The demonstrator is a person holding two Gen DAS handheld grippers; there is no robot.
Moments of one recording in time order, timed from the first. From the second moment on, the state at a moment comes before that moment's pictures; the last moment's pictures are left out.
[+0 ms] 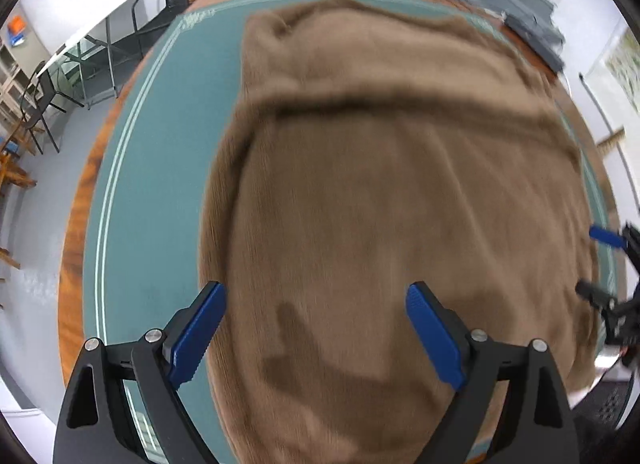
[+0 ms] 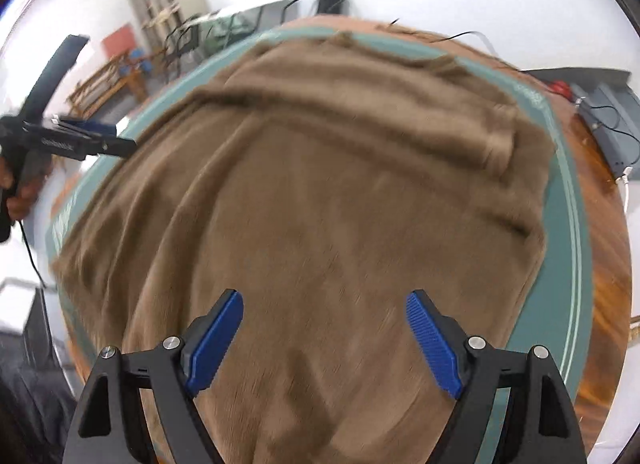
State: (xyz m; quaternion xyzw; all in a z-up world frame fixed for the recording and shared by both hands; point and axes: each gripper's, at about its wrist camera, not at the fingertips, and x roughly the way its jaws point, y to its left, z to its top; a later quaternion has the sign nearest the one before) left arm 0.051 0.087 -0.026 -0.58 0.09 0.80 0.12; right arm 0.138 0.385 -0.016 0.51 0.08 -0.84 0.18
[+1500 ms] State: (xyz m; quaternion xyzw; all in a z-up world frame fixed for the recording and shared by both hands) left arm 0.220 0.020 -0.063 -0.50 0.07 0.86 0.03; right arm 0.263 0.453 -0.036 0.47 0.08 -0.86 0.20
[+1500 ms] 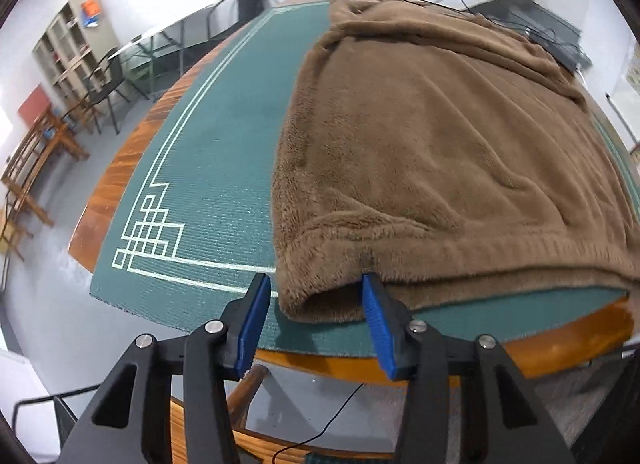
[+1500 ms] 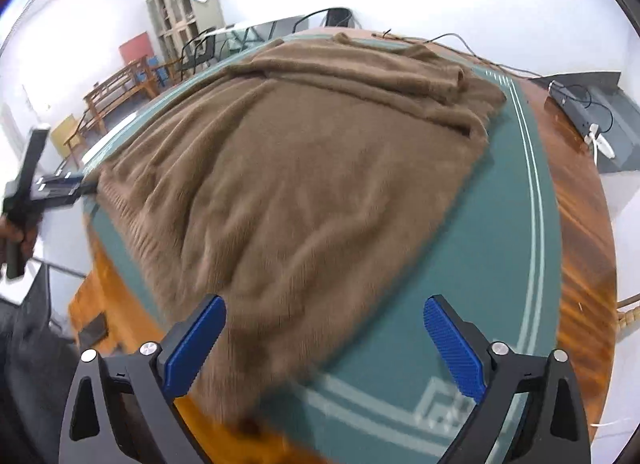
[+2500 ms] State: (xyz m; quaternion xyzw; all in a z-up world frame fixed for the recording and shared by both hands) left arm 0.209 0.007 -0.064 -0.52 0.05 0.85 0.07; right arm 0.261 0.412 -0.046 0.52 0.14 -0.81 0.22
